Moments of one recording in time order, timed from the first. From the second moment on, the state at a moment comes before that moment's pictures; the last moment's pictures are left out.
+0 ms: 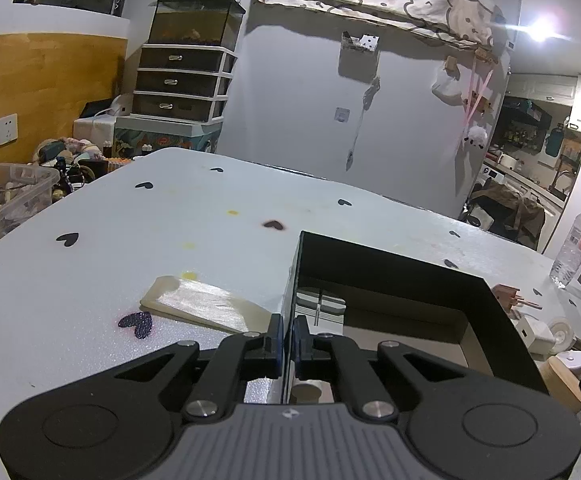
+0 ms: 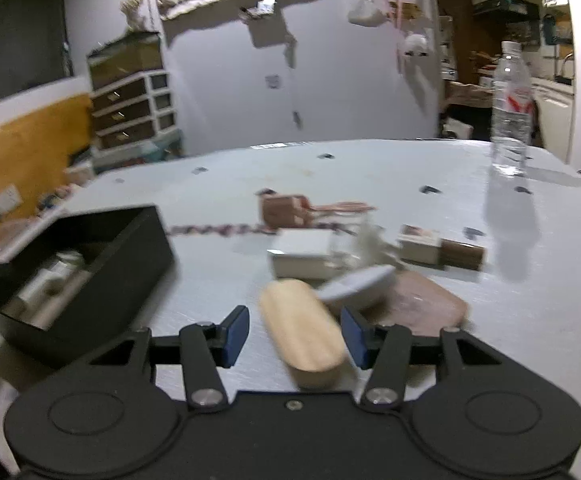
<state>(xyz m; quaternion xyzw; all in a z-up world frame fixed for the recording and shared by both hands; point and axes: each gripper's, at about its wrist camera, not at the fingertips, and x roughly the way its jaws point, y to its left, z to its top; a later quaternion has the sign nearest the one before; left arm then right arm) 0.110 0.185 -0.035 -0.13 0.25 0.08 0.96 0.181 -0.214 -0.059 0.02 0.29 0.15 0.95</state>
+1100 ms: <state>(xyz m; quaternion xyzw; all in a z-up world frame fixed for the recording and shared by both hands) 0.113 0.187 -0.036 -0.13 0.25 0.08 0.96 0.211 -0.186 -0.048 0.16 0.33 0.21 0.90</state>
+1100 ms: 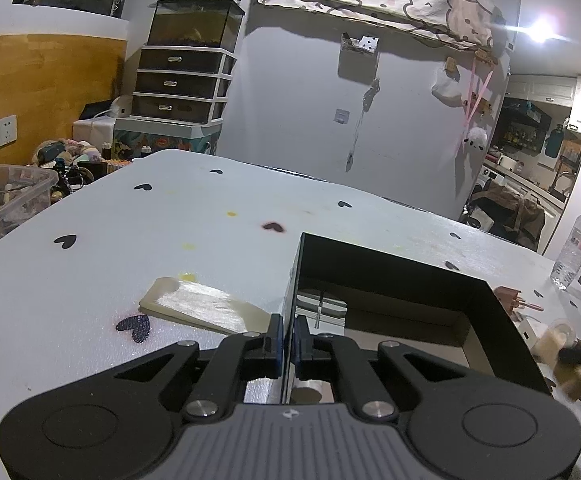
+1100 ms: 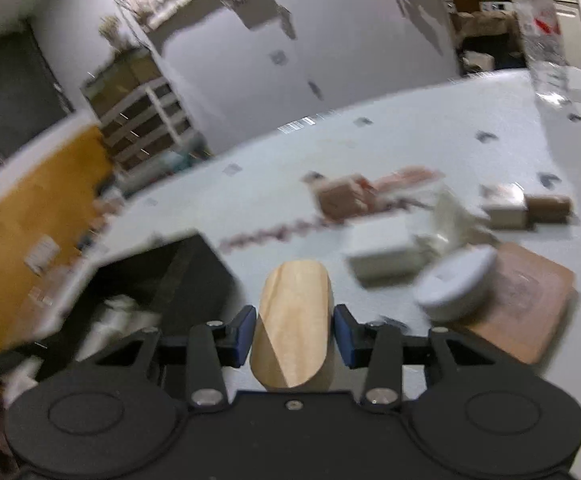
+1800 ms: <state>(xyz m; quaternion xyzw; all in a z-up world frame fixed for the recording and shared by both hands) 0.112 0.195 -0.038 -0.14 0.24 0.06 0.96 0.249 0.005 -0.024 0.09 0.43 0.26 0.86</state>
